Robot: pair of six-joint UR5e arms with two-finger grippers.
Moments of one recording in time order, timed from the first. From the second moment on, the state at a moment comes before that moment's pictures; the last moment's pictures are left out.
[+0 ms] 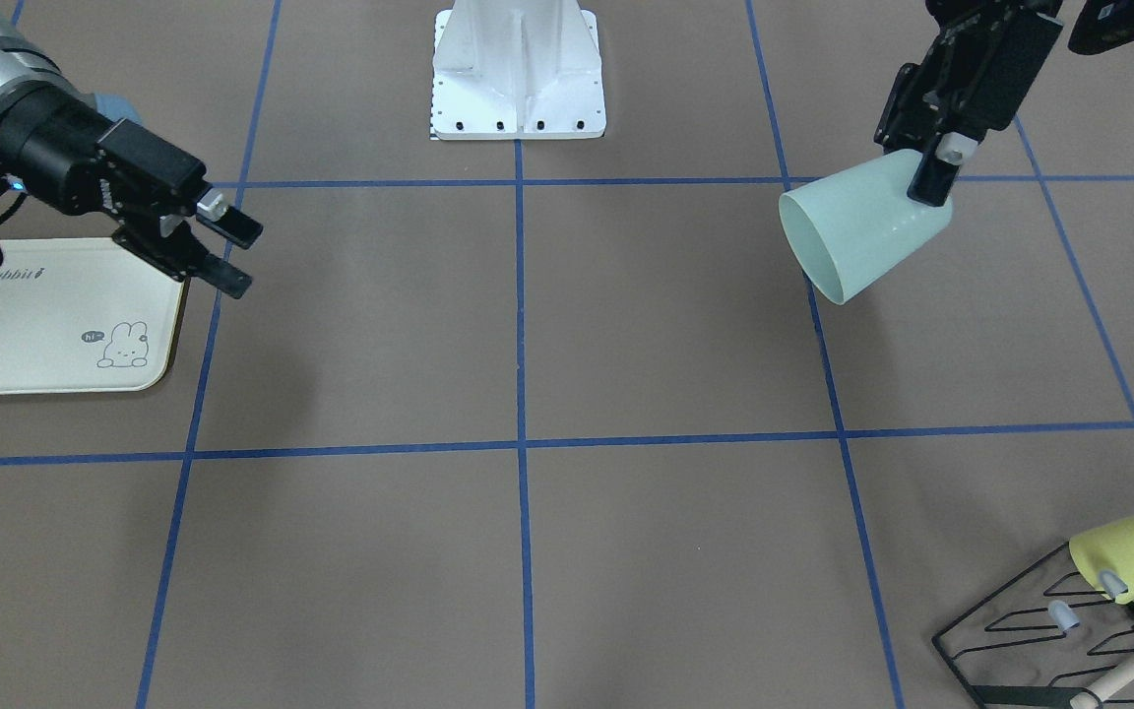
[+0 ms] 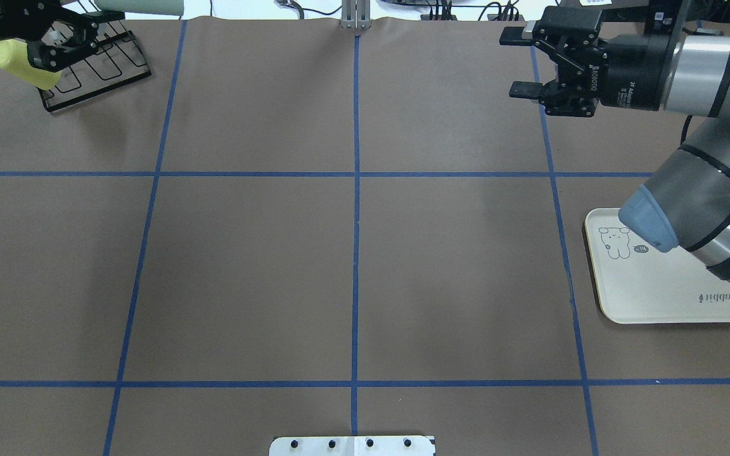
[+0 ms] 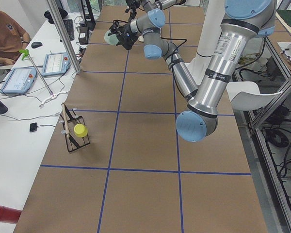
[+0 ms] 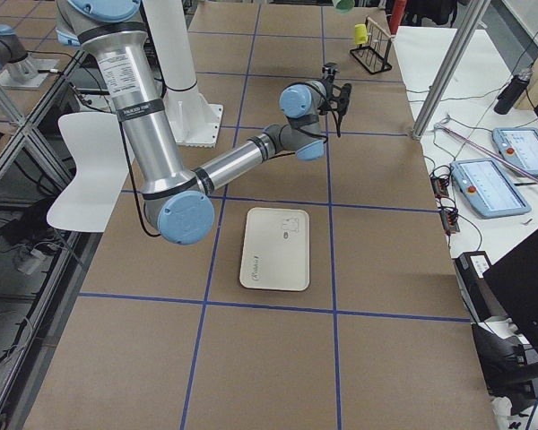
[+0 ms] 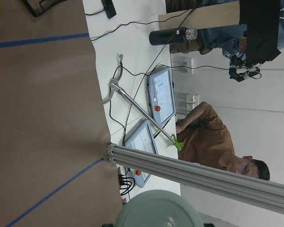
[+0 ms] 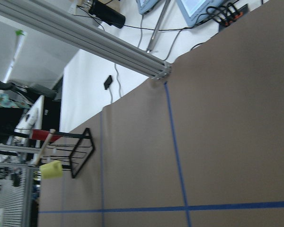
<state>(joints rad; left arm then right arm) -0.94 -1.93 -2.19 -2.05 -1.66 -2.44 0.93 -1.20 1.70 -0.11 2.00 2.01</state>
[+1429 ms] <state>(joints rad) -0.88 -2.16 -2.11 -2.14 -2.09 -2.63 0.67 -1.13 1.70 0.13 1.72 2.13</state>
